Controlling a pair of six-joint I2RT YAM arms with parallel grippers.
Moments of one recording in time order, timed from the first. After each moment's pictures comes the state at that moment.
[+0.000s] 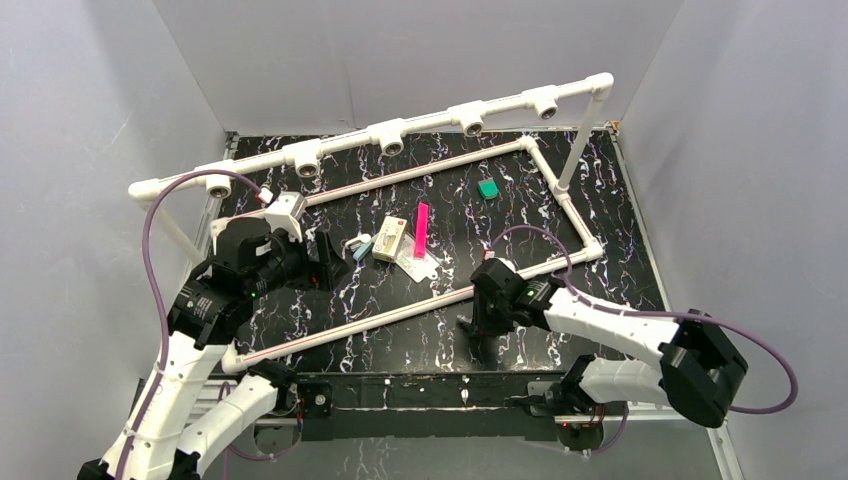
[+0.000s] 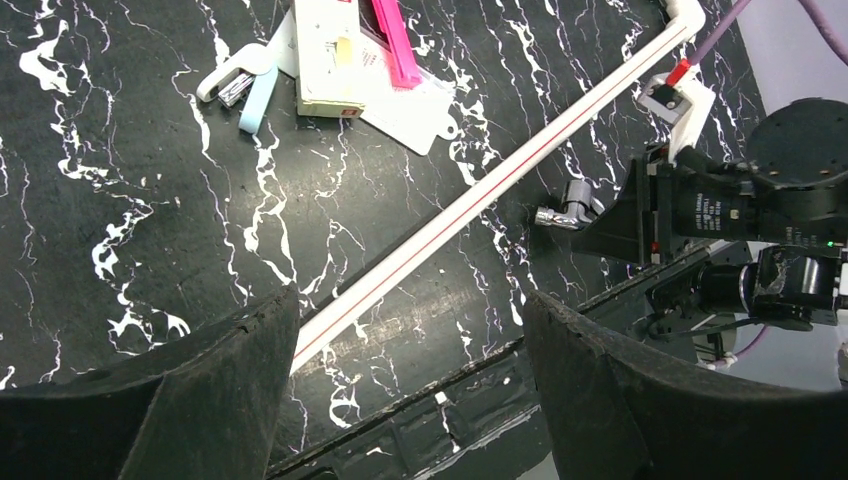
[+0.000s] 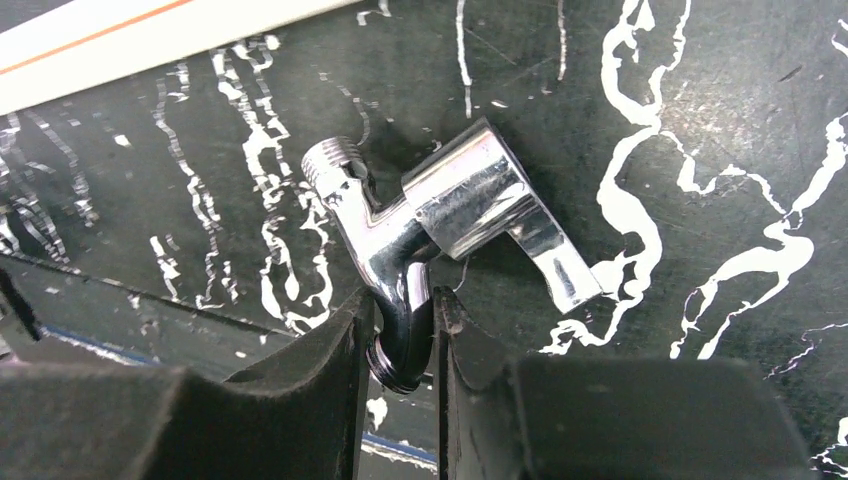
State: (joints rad) left arm -0.42 0.75 1.07 -0.91 0.17 -0.33; right arm 0.92 1.21 0.64 -0.59 0.02 0.88
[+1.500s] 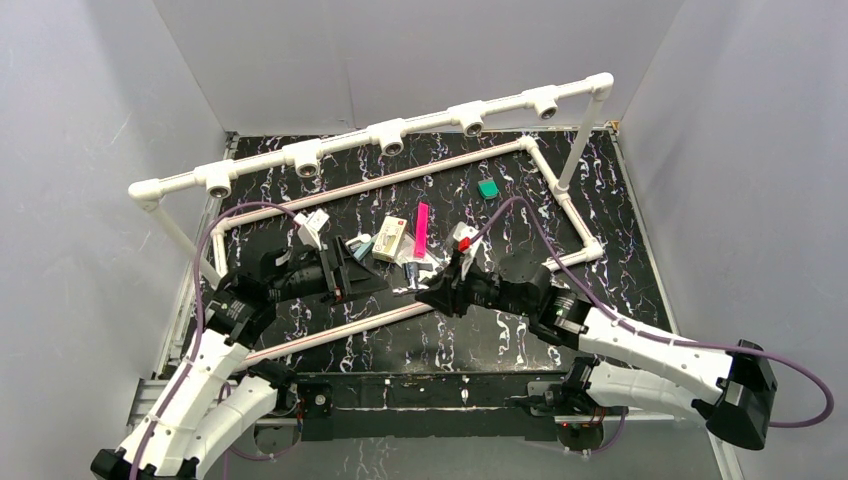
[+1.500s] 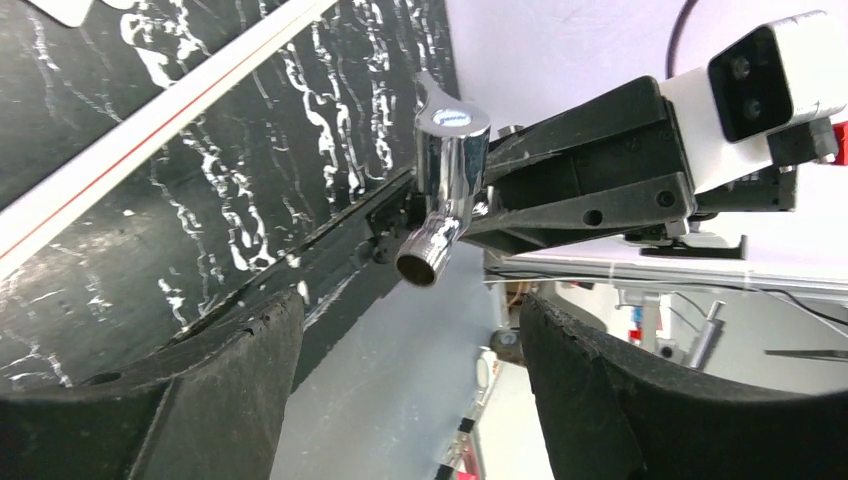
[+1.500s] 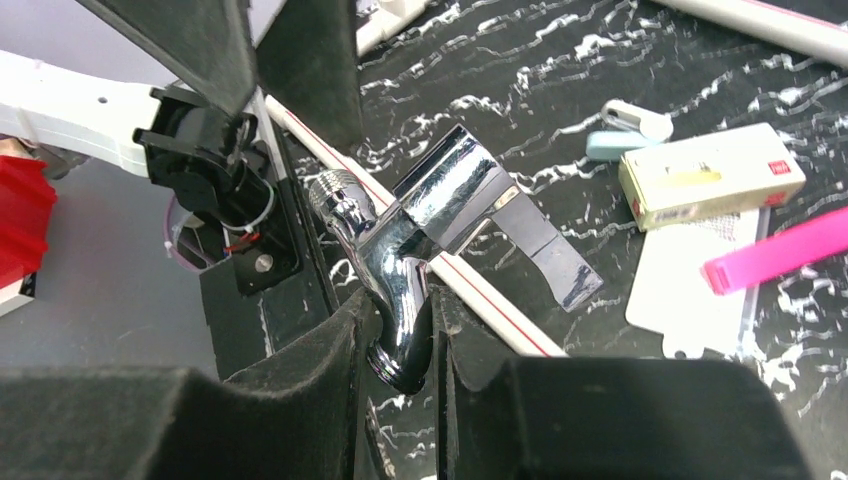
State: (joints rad) left arm -0.42 0.71 0.78 -0.55 0.67 -0.87; right arm 1.05 0.92 0.65 0.08 -0.21 0.24
